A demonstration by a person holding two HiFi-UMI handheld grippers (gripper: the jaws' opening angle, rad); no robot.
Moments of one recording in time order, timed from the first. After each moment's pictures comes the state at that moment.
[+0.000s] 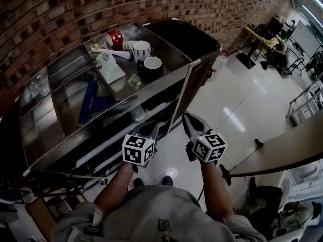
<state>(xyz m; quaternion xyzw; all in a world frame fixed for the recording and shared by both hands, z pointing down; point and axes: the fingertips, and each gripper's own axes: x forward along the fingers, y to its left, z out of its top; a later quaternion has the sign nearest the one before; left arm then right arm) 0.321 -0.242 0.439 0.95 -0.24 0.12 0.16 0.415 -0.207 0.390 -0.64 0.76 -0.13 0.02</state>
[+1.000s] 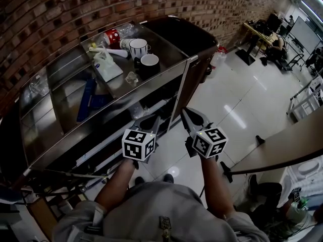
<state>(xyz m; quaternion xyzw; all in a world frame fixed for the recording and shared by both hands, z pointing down) 0.332 -0.242 0.422 0.95 -0.24 0.11 0.15 0.412 -0.208 0.372 -0.63 0.77 -0.11 0.02</state>
